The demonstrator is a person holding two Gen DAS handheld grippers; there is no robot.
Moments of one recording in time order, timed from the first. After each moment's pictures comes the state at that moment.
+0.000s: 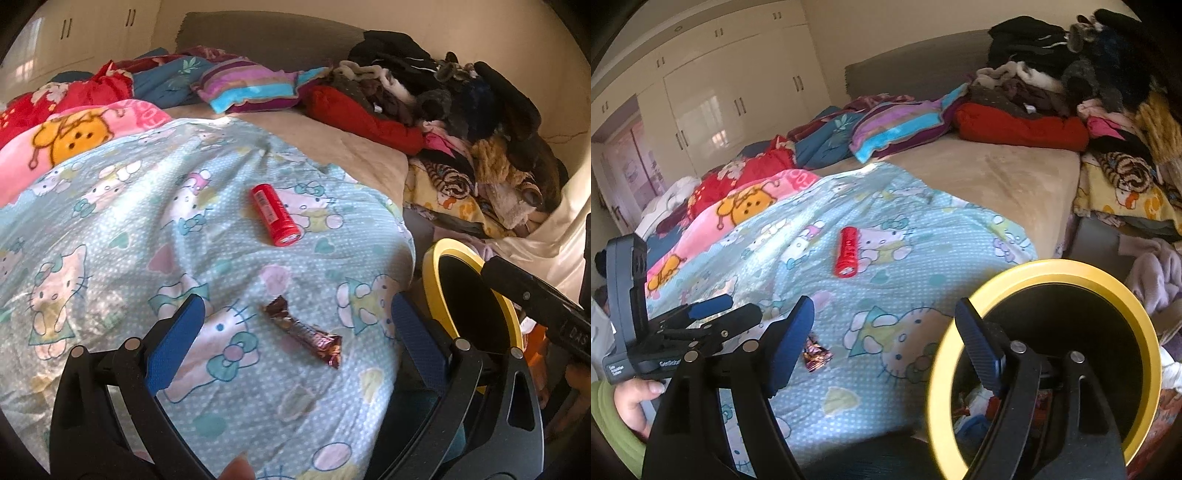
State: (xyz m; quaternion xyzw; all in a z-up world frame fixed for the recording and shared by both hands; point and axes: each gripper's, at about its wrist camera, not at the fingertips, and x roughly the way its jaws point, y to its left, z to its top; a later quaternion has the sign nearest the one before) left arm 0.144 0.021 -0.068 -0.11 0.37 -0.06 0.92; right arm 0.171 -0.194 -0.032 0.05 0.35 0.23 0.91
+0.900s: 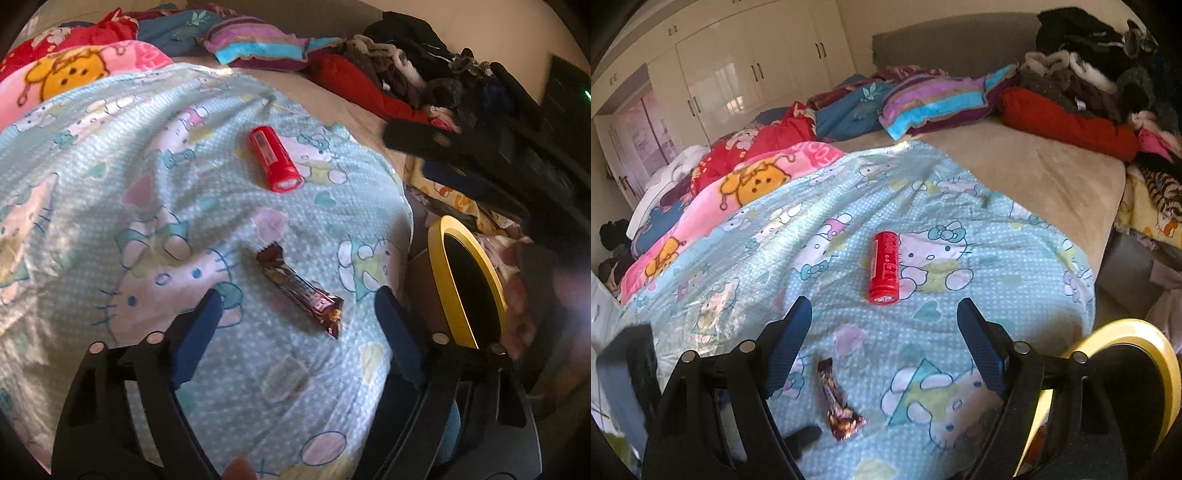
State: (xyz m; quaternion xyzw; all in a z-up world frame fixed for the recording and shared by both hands) left arm 0.151 0.016 -0.113 -0.17 0.43 -0.08 0.88; right arm 0.255 -0.107 -0.042 0.01 0.40 0.27 0.88
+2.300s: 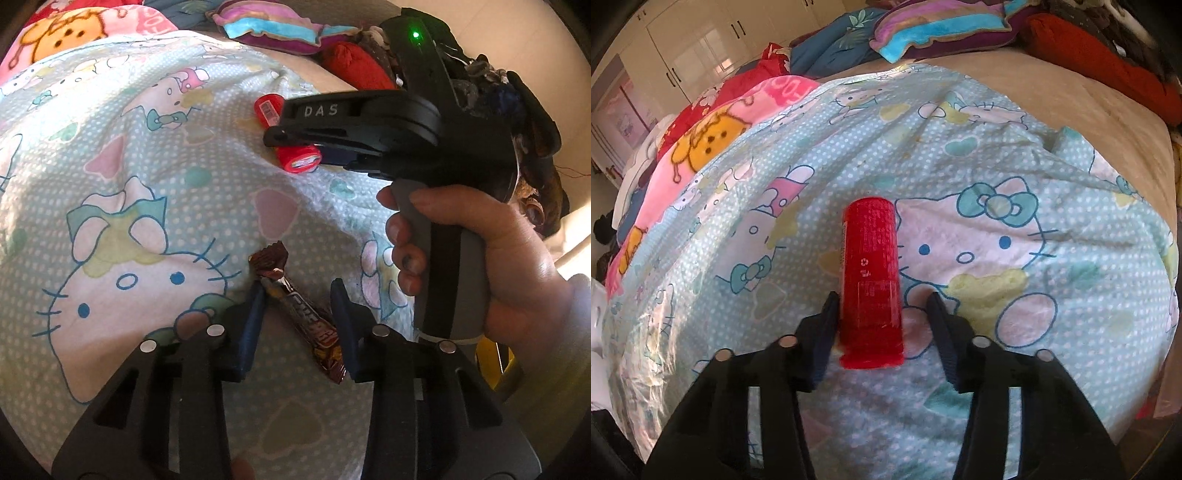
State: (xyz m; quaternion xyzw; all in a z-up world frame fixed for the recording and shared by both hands) left arm 0.179 0.018 -0.155 -0.21 0.44 -0.08 0.87; right arm 0.360 -0.042 -0.141 0.00 0.50 0.28 0.82
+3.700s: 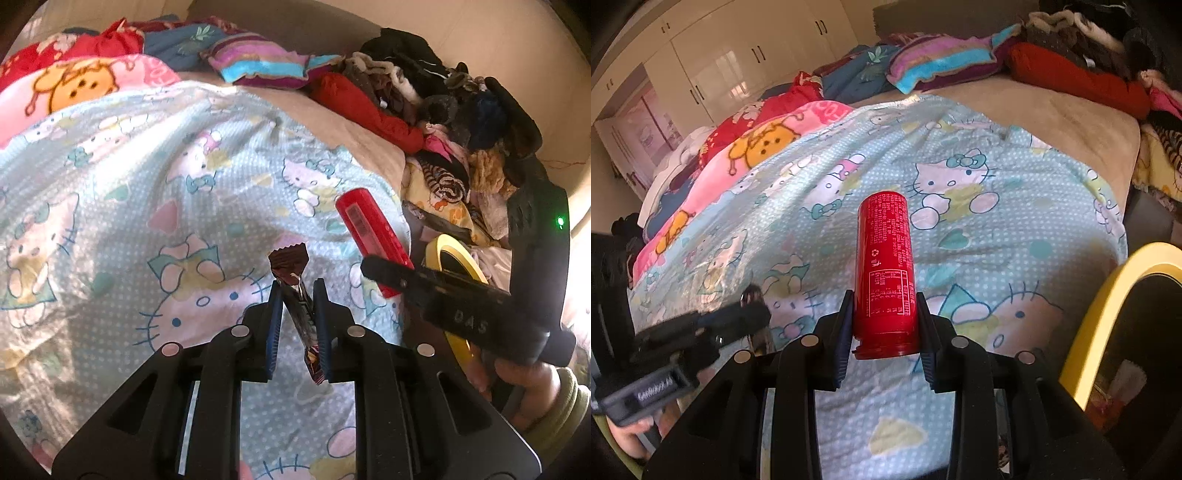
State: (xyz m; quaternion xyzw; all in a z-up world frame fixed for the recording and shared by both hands) left arm 0.138 0.048 -0.093 -0.17 0.39 -0.08 0.90; right arm 0.218 -0.110 -0.086 0.03 0.45 0.30 0.84
